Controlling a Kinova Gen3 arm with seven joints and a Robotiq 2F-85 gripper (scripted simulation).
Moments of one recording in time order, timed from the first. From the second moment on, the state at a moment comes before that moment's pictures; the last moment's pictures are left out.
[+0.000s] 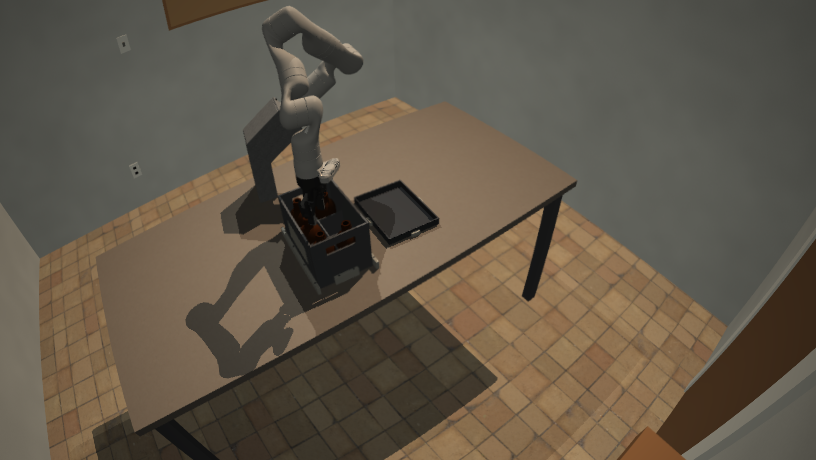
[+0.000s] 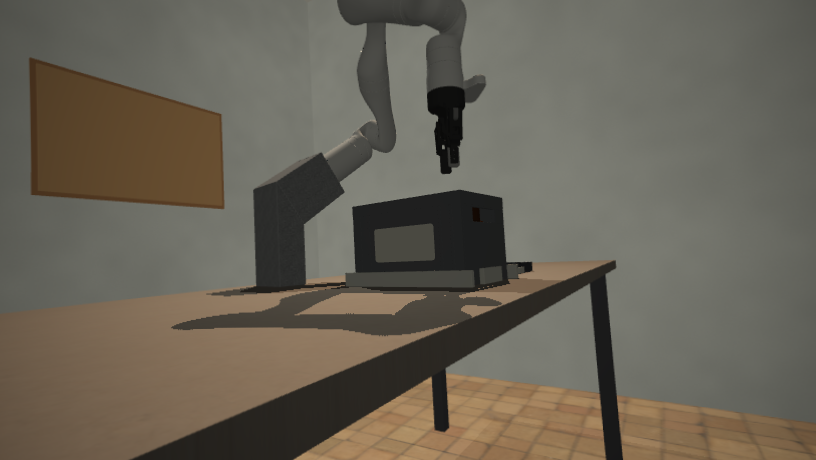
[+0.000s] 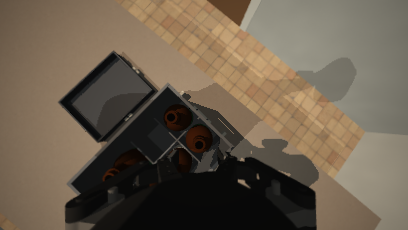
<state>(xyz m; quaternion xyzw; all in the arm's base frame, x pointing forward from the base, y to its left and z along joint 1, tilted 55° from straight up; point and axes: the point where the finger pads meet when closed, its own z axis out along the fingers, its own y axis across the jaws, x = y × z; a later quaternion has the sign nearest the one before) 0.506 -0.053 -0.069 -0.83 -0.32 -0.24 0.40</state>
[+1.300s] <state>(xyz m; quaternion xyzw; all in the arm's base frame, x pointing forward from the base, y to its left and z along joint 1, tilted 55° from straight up) 0.507 -0.056 -0.068 -0.83 -0.32 -0.24 0.40</state>
